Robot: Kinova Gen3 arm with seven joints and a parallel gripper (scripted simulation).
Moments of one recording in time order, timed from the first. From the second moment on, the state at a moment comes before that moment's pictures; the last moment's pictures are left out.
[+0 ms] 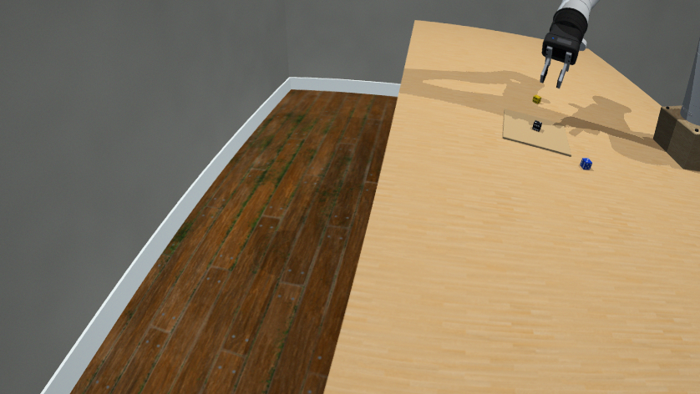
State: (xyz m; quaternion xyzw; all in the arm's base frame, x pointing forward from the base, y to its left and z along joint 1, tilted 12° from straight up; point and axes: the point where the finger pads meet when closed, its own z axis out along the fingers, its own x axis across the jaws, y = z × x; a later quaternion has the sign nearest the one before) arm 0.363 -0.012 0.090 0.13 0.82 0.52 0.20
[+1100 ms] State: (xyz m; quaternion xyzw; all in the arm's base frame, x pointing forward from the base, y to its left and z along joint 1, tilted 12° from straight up) arm 0.366 -0.016 0.102 0.22 0.92 0.29 0.15
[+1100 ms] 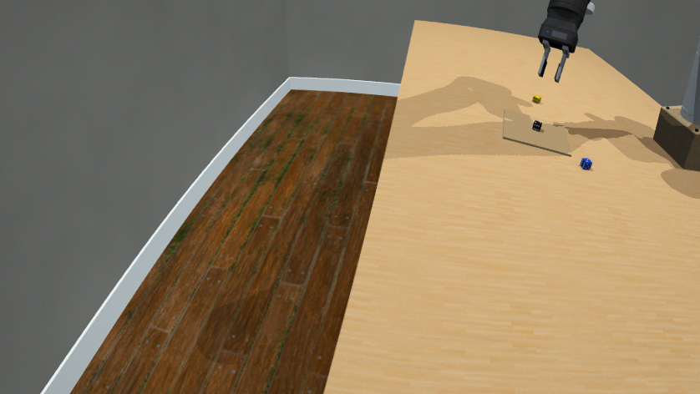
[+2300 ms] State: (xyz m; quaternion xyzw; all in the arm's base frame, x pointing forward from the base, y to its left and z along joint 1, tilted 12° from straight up) arm 0.378 0.031 0.133 0.22 0.97 0.06 0.11
